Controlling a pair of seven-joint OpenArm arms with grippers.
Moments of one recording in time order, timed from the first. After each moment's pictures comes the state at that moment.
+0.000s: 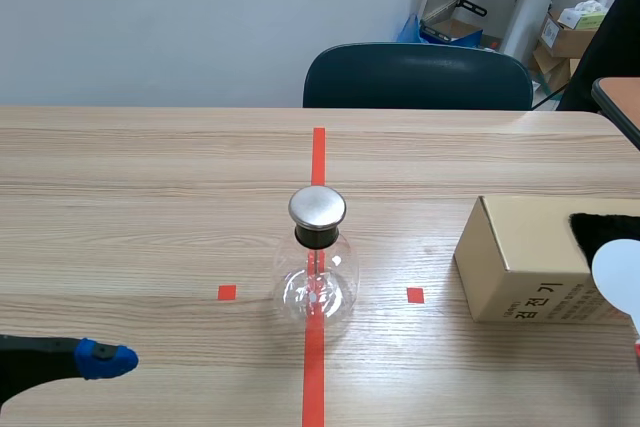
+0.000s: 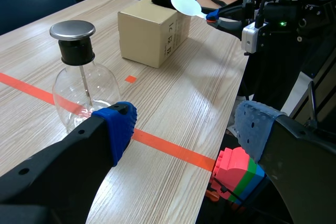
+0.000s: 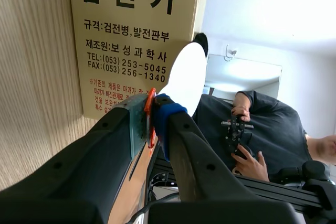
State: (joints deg) left arm 35.9 -66.7 34.5 102.5 -14.0 -13.4 -50.8; right arm -30.7 3.2 37.8 69.2 -79.4 -39.0 52.0
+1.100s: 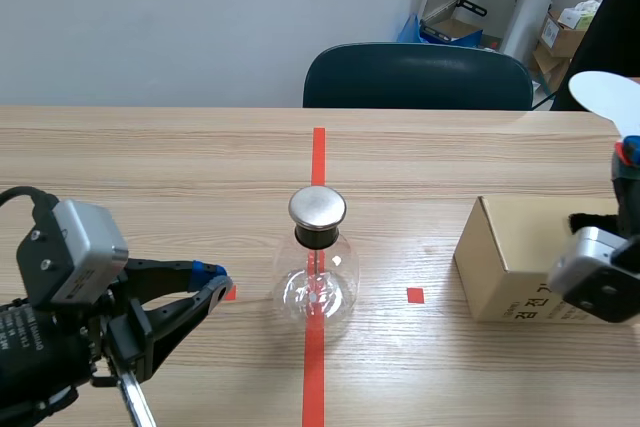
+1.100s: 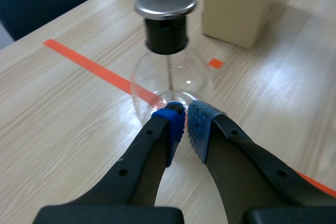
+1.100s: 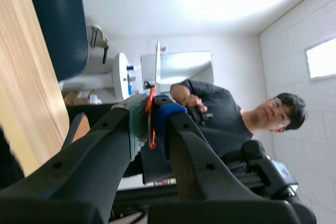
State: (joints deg) left arm 16.4 -46.5 34.0 95.0 -14.0 -11.7 -24.7; right arm -30.9 11.3 16.4 94.7 -67.0 -30.8 29.2
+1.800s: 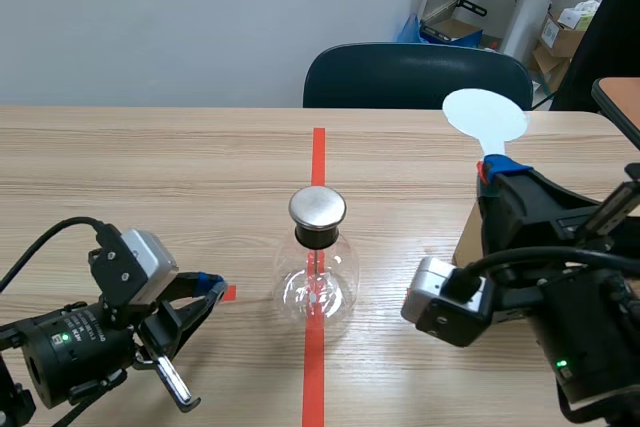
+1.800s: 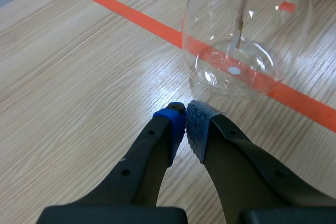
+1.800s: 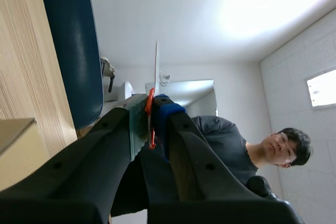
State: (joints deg) left arm 6.8 -33.7 34.0 72.2 -5.3 -12.0 -26.5; right arm -30.9 13.5 -6.6 95.7 -81.0 -36.0 8.4
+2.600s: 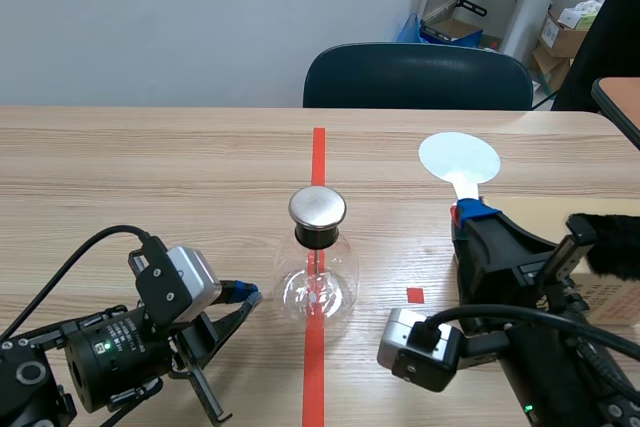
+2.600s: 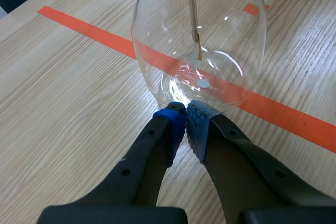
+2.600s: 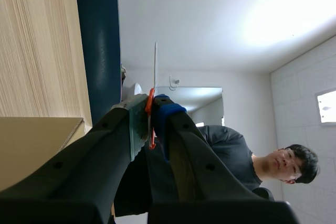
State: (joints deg) left arm 5.9 -28.5 34.0 70.2 4.0 -12.6 -28.1; right arm -30.9 13.5 -10.7 90.1 -86.9 -38.5 3.4
